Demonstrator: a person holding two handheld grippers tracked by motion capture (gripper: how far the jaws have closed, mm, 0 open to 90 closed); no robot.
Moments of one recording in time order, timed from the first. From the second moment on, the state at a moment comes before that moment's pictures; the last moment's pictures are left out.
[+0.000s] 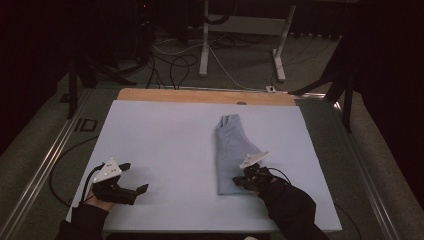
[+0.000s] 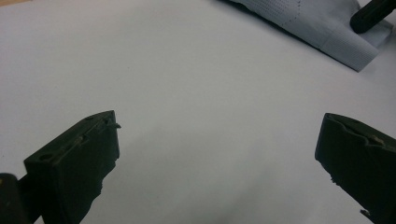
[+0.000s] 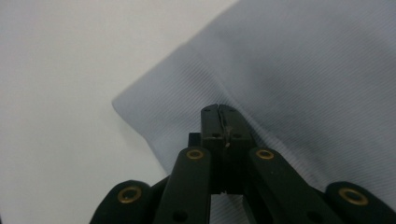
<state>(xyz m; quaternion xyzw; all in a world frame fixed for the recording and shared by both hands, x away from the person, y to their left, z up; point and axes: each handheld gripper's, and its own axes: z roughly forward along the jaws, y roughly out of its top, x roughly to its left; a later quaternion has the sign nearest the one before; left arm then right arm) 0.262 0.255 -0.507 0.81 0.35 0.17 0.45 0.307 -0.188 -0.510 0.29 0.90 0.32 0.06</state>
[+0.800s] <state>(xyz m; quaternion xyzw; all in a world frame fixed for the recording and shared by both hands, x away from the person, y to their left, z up) 0.262 0.253 -0.508 0.81 0.34 0.17 0.45 0.295 -0.201 -0.516 0.32 0.89 0.31 0.07</state>
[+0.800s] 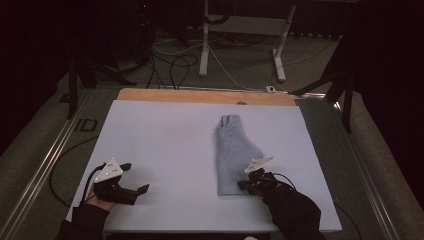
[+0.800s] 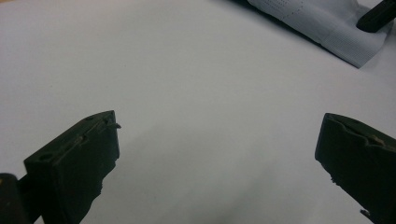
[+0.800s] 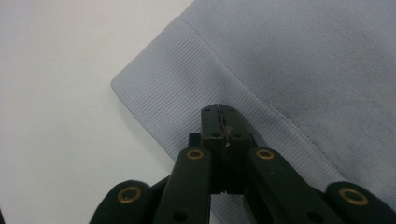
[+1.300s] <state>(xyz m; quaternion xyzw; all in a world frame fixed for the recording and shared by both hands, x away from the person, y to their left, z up) 0.262 0.255 -0.507 0.81 0.34 0.17 0.45 0.302 -0.200 -0.492 0.30 0.88 0.36 0.08</state>
